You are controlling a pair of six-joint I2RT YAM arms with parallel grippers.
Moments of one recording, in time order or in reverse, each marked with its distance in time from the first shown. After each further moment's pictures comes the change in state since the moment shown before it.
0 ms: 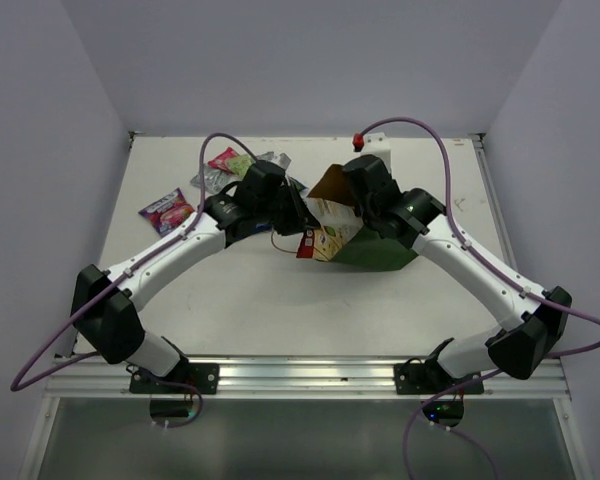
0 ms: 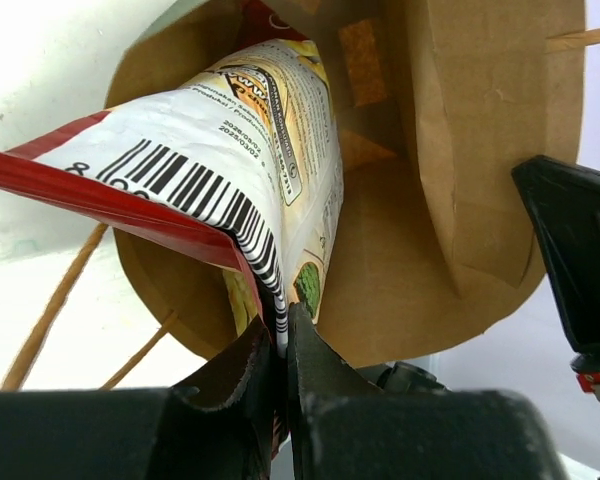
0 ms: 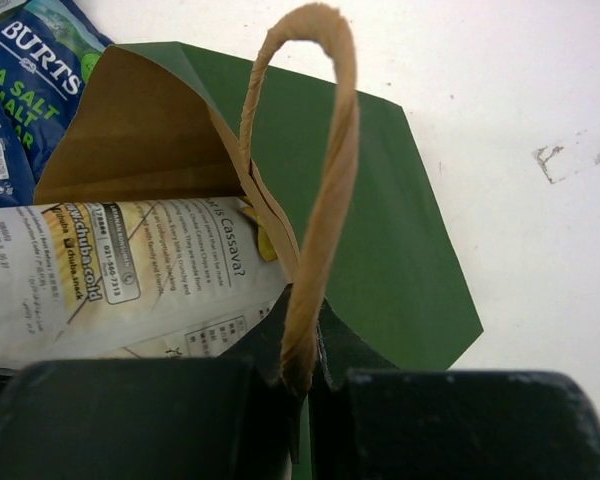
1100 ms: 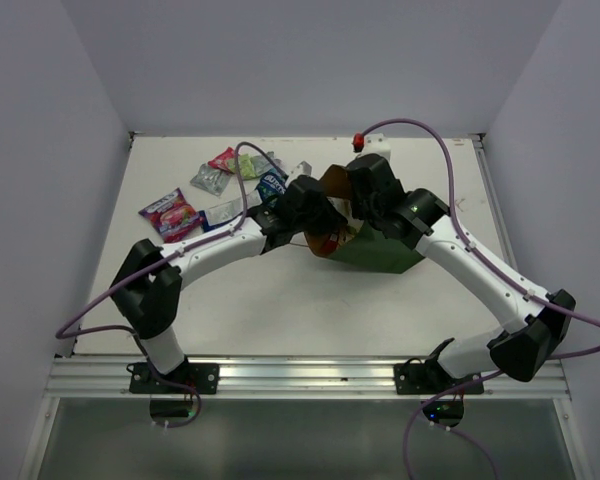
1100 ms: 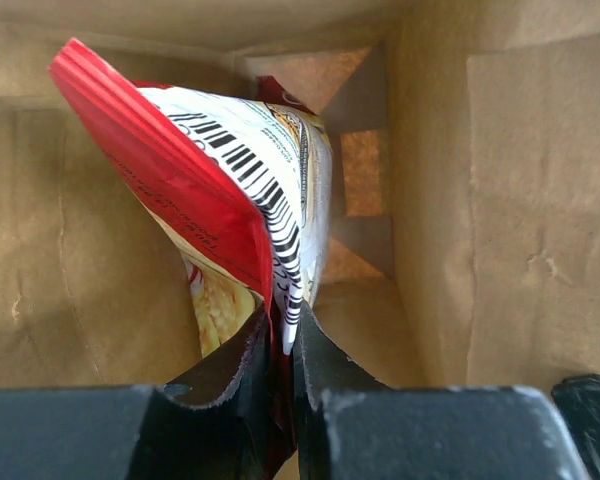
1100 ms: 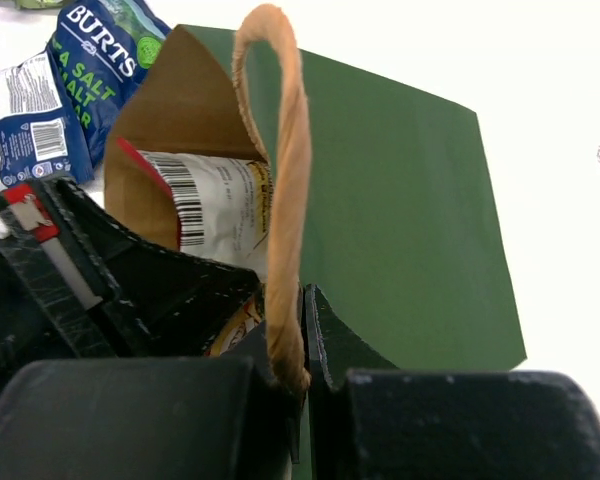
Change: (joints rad) left arm -0.134 0.222 0.005 0.285 -0.258 -0.219; right arm -0.003 -0.017 0.000 -0.002 -0.114 0.027
